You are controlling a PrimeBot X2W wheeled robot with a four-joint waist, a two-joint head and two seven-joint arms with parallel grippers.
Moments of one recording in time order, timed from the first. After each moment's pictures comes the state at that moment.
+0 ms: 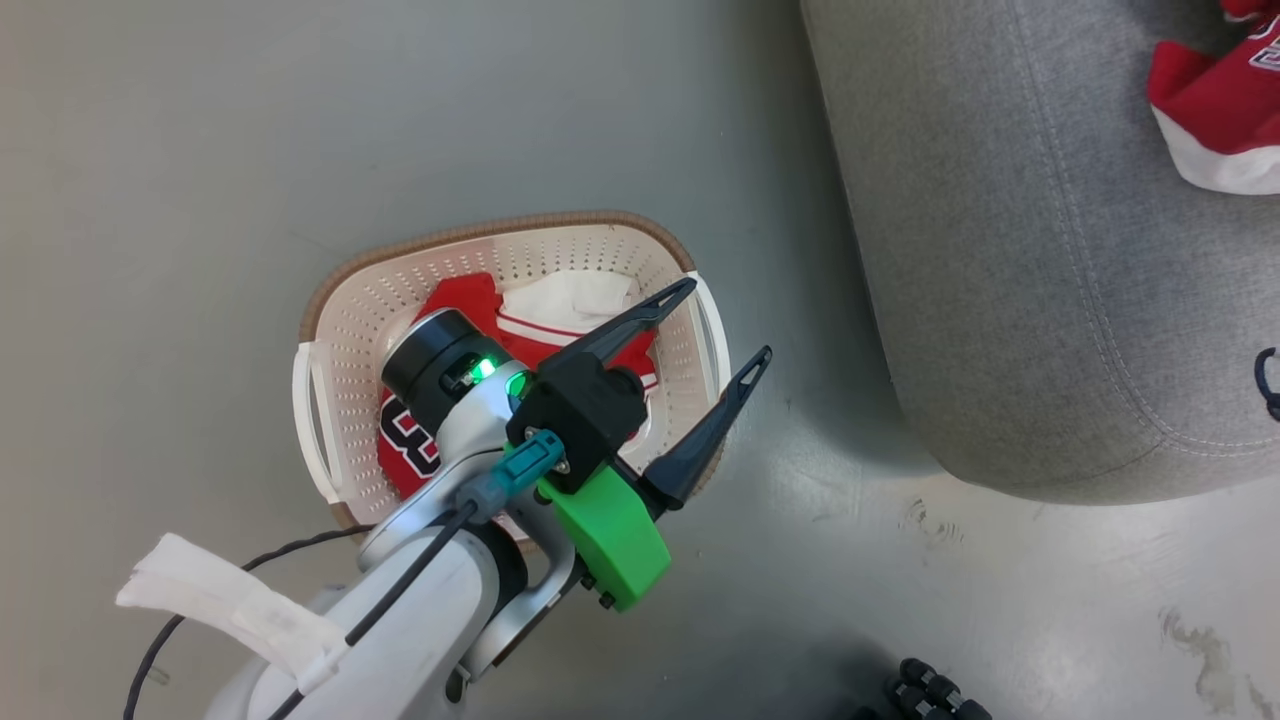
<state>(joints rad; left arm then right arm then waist) -0.49 0.21 -0.78 -0.21 -0.37 -0.07 0.16 -0.85 -0.34 -0.05 0.79 0.49 0.00 -0.25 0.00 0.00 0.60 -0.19</state>
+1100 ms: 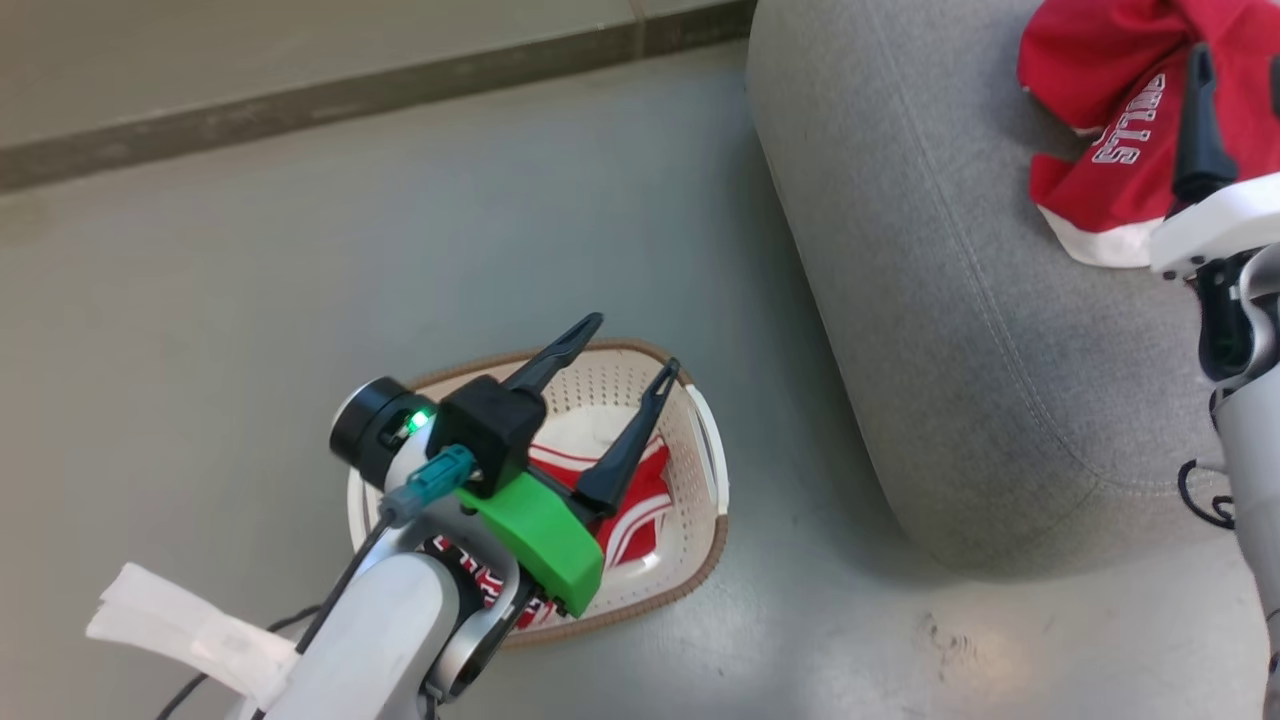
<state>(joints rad) -0.38 0.20 -0.70 -0.06 -0.43 -0.03 0.02 -0.66 -0.27 0.01 0.67 0.34 0.07 -0.25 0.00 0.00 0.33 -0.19</state>
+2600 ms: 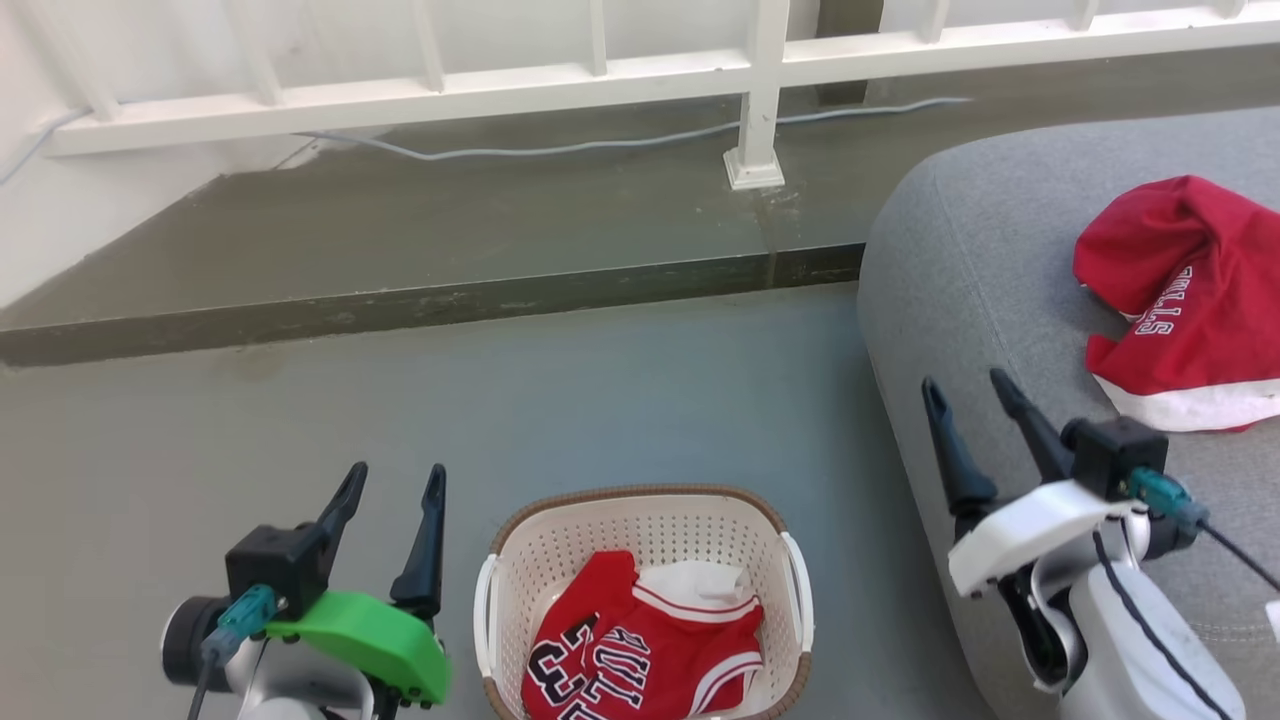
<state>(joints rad) -0.05 0.22 -0.42 0.03 -0.49 0.12 -0.11 -0.17 -0.11 0.19 0.40 0.25 0.10 -0.25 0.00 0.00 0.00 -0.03</state>
